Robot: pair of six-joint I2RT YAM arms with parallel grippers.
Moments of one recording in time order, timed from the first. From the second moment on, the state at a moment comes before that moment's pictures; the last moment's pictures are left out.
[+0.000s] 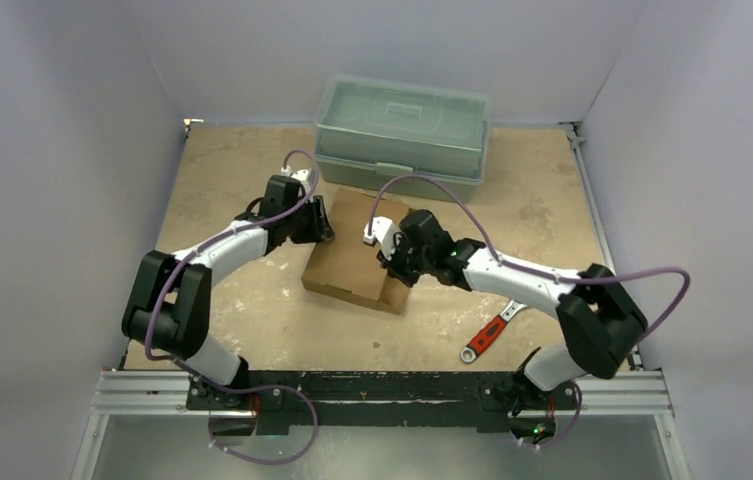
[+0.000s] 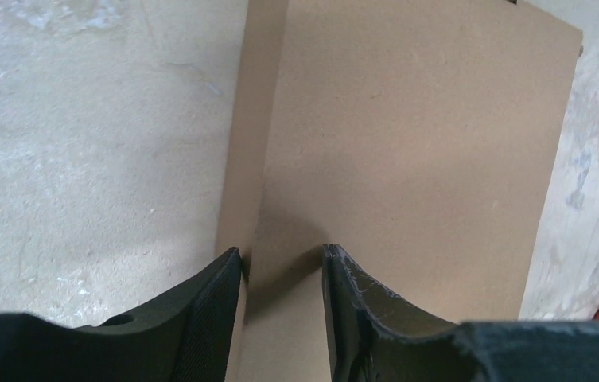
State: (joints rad) left arm -0.32 1.56 0.90 -0.13 0.16 -0.44; right arm 0.76 1.55 0.92 -0.18 -0.18 -0.25
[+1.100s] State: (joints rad) left arm -0.51 0.64 0.44 -0.10 0.11 -0.71; right arm 0.27 1.56 1.01 -0.13 -0.56 -0.10
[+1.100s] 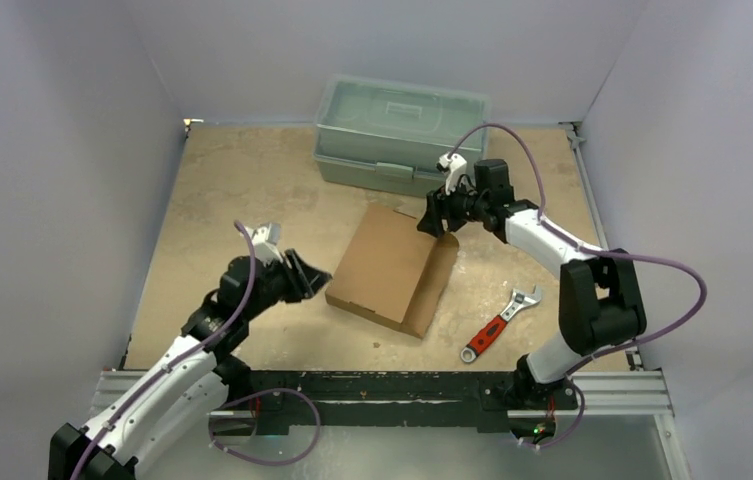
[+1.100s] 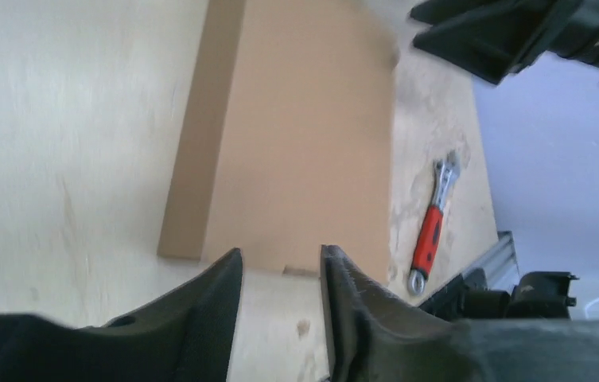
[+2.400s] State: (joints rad) left arm -0.45 1.04 0.54 -0.23 -0.13 -0.75; right arm 0.27 1.32 0.89 -0.31 -0.52 -0.23
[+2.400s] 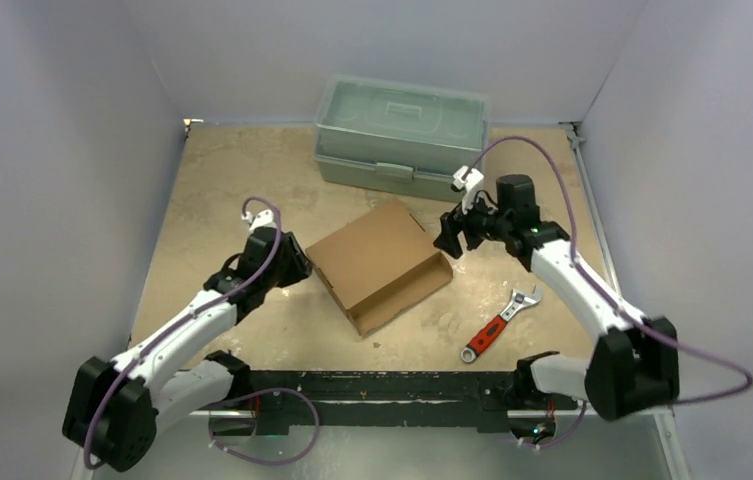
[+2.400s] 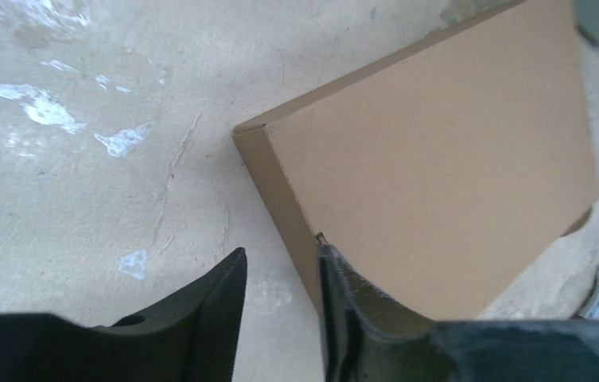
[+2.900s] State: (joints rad) left arm -0.45 1.17 0.89 -0.17 0.13 -0.39; right arm 0.27 1.31 0.81 -0.48 -0.45 -0.51
